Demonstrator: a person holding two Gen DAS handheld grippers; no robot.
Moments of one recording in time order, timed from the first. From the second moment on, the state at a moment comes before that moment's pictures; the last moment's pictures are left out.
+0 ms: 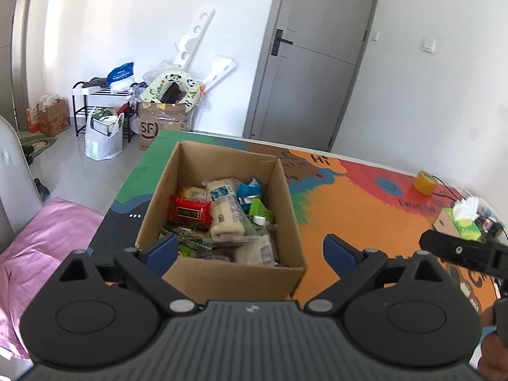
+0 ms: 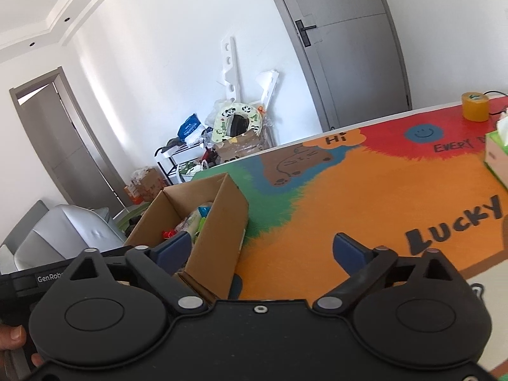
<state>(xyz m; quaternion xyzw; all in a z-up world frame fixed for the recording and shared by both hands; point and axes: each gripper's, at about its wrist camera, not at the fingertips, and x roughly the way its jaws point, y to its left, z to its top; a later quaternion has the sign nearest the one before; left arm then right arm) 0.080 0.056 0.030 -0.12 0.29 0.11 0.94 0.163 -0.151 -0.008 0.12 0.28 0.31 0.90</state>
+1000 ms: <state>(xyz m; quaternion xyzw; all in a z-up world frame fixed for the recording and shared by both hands) 0.030 0.028 0.046 -0.08 0.29 0.09 0.95 0.100 -0.229 0.015 0.11 0.25 0.26 0.92</state>
